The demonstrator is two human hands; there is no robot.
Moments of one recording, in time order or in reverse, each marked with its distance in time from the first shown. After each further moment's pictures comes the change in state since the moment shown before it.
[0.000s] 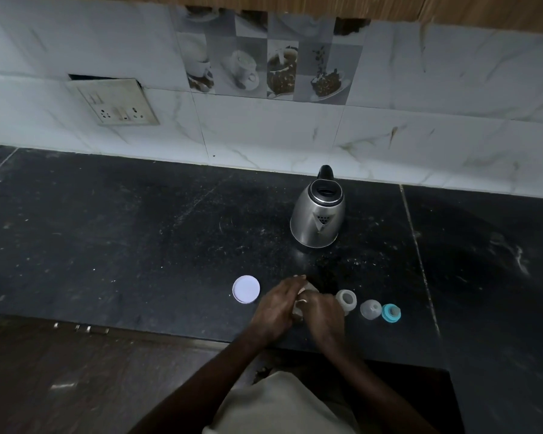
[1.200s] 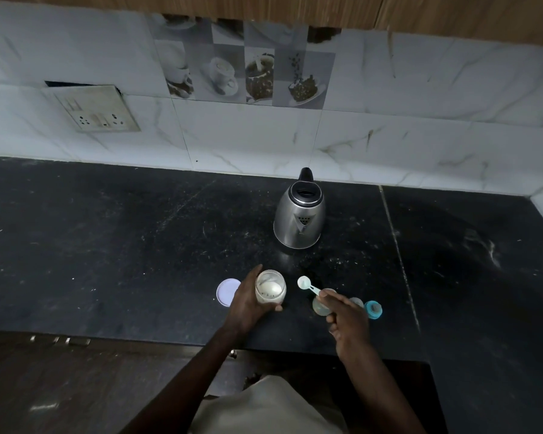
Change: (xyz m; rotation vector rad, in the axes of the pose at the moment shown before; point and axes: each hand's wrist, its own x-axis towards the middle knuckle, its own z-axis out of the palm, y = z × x) left_hand 0.002 -0.022 -0.004 -0.324 0.179 -0.359; right_hand -0.042 0.033 -0.074 1.424 0.115 0.706
